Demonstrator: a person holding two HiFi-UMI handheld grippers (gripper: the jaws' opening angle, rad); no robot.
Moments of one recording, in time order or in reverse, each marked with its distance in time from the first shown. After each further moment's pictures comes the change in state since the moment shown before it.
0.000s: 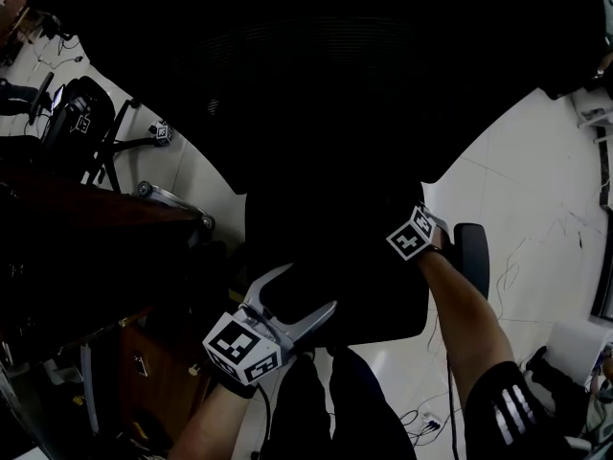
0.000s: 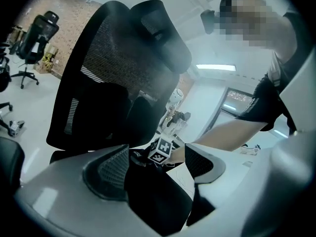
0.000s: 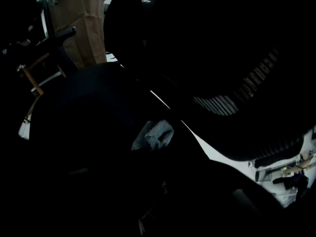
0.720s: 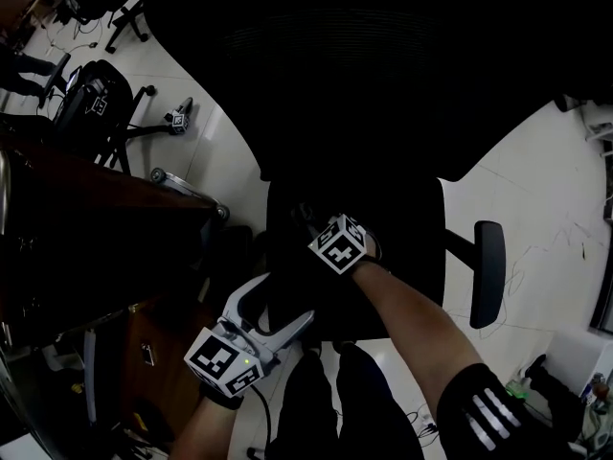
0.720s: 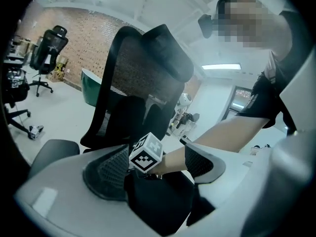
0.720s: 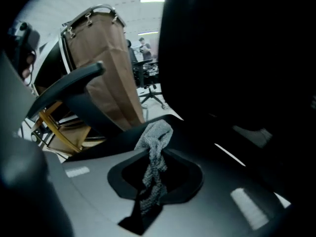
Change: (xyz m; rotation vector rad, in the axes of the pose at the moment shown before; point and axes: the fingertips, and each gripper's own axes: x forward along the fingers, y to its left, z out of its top) left arm -0.092 0.023 -0.003 0.010 -0.029 0.129; right arm -0.010 0.200 0.195 0.013 -0.311 0.321
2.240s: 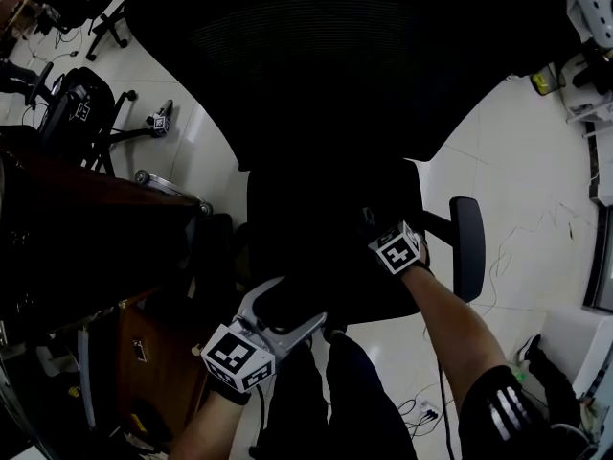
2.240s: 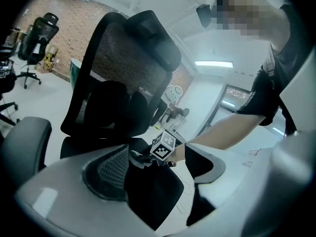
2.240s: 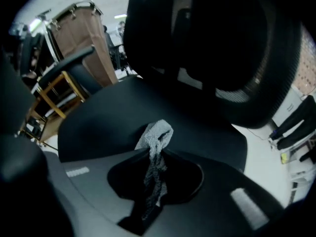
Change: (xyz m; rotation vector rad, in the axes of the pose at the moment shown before) left arm 0.015 -0.058 -0.047 -0.006 0.067 -0.123; right arm -0.117 -0.066 -0.174 0.181 0.201 -0.193
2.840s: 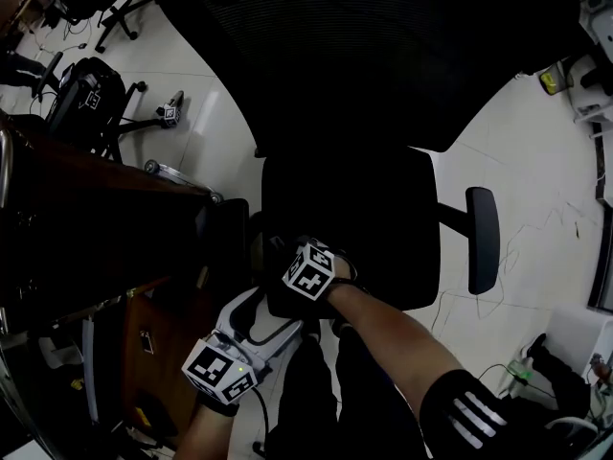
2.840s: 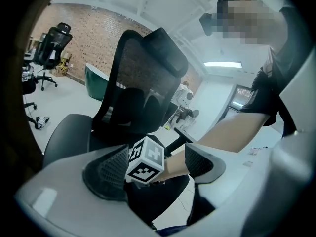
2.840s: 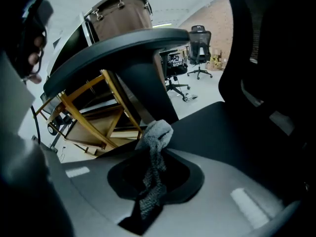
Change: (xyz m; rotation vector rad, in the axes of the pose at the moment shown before) left arm -0.083 0.023 -0.014 -0.030 -0.011 0.131; right arm 0.055 0.258 0.108 -0.278 -0.108 0.320
